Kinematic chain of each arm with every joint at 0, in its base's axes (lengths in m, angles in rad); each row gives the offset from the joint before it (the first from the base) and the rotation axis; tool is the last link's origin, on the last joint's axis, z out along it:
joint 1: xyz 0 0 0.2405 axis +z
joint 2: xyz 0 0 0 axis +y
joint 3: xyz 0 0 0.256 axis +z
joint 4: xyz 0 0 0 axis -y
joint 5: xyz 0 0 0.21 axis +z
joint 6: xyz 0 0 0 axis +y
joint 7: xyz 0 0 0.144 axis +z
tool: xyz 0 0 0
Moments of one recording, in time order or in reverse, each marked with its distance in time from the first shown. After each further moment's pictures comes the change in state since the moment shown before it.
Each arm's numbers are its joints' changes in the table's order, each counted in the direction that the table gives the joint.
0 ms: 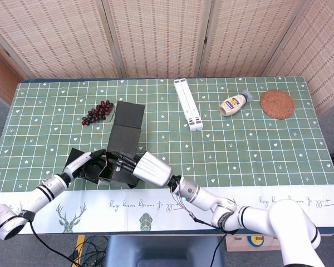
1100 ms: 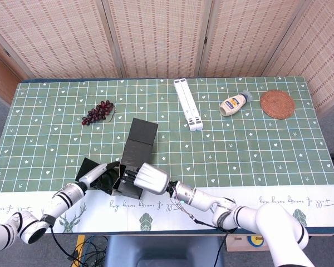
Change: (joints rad) left arm 0.023 -0.156 -0.046 -0.014 -0.104 -0.102 0.362; right arm 0.033 -0.079 -0.116 -0.181 -0.034 -0.111 0.073
